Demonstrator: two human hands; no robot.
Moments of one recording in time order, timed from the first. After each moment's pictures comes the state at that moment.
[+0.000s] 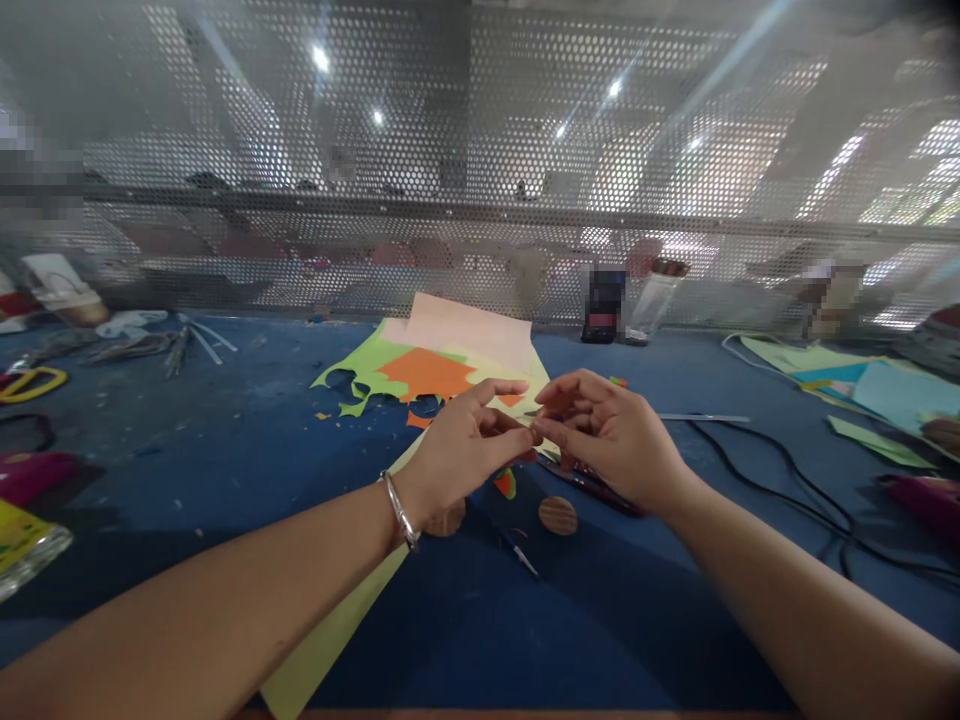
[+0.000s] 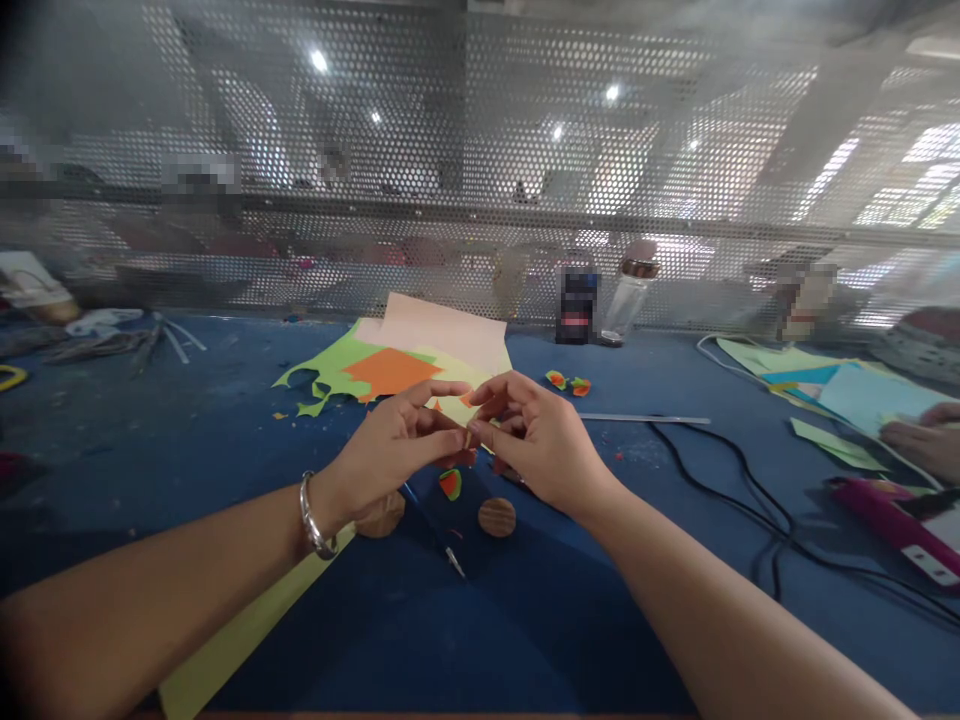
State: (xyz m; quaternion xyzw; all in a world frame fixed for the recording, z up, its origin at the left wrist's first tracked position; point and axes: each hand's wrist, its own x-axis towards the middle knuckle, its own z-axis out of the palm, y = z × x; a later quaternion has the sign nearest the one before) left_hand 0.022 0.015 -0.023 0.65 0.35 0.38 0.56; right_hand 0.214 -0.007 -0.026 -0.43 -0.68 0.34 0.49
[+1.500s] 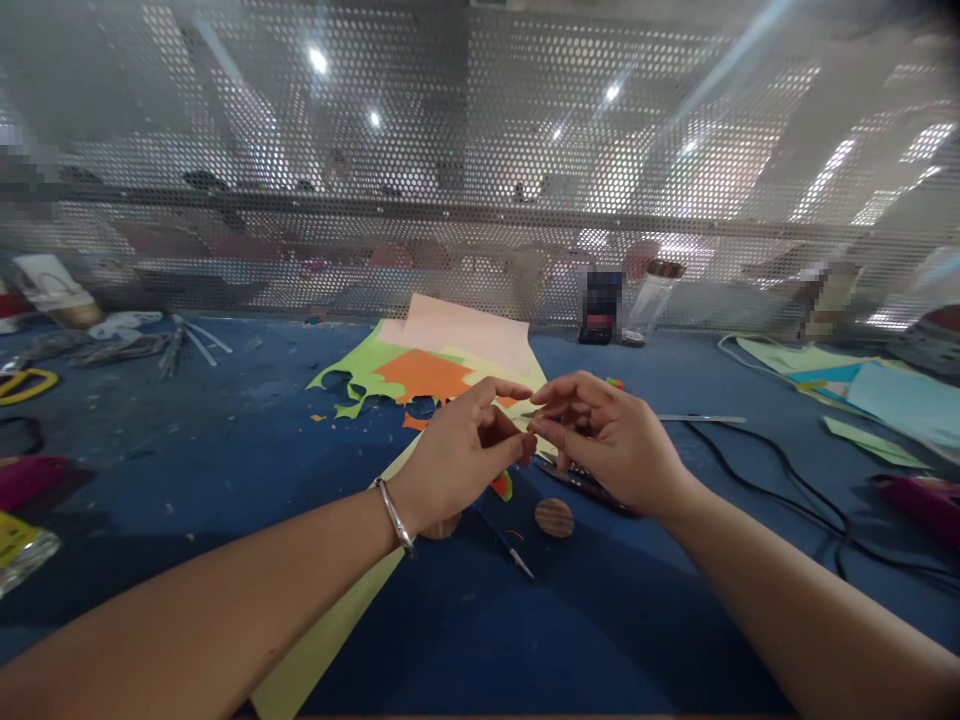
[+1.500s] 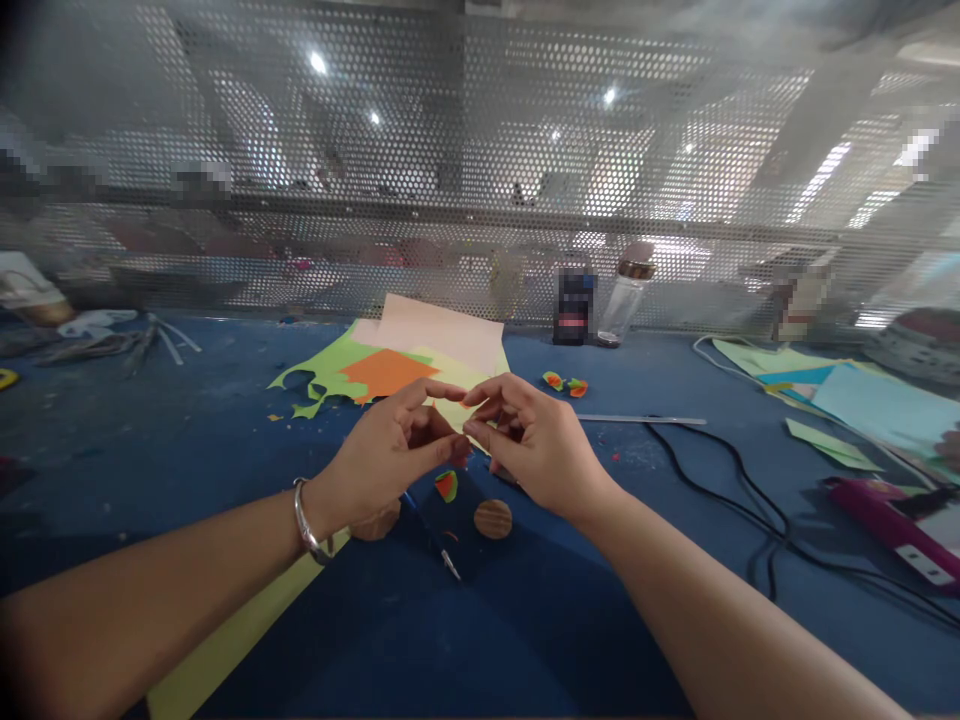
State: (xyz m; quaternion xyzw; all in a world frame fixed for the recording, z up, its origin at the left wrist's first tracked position) left_hand 0.019 0.013 -0.024 0.73 0.32 0.38 0.47; right_hand 0.216 -0.010 -0.027 -0.44 -0.70 0.30 0.48
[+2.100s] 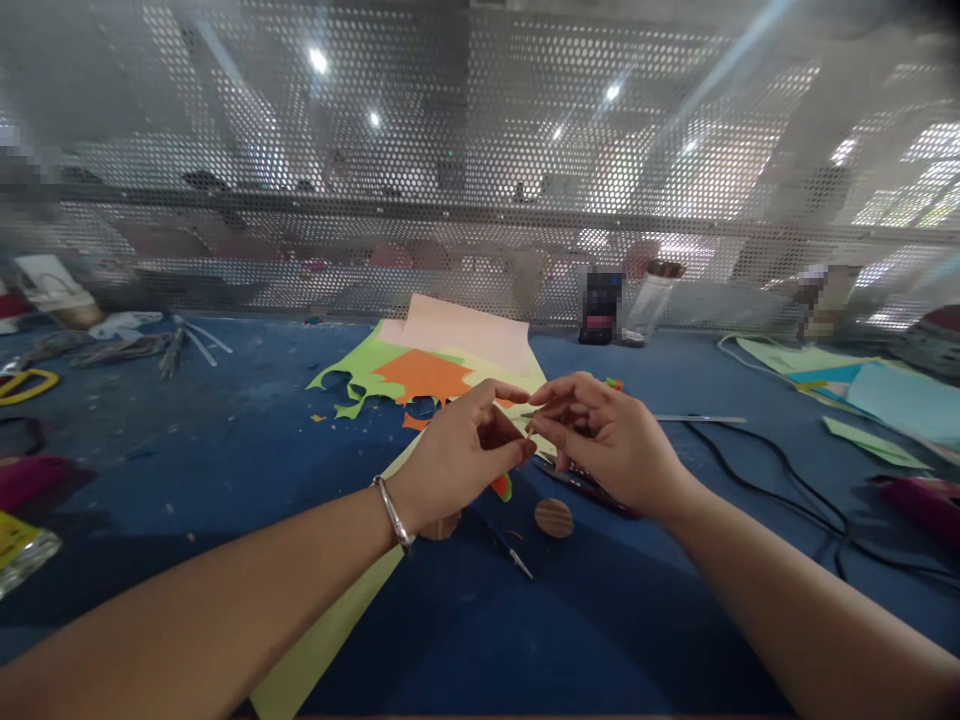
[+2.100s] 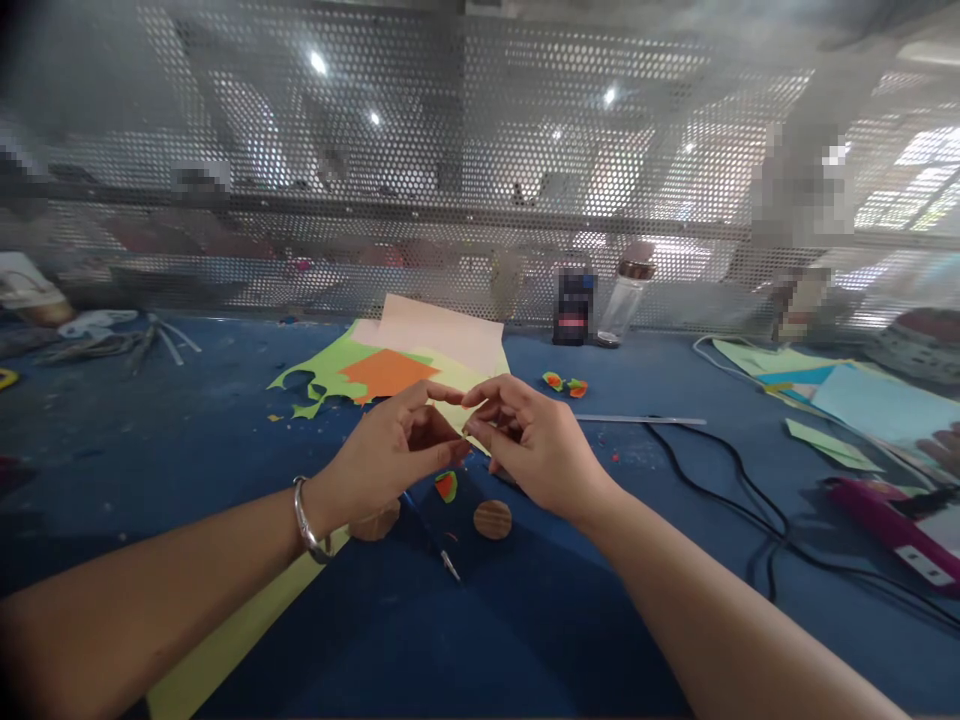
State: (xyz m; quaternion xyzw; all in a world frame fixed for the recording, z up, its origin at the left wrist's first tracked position) left_hand 0.016 0.017 -0.030 0.75 0.32 0.37 0.45; right_hand 0.216 -0.009 -0.028 -0.43 -0.70 0.31 0.47
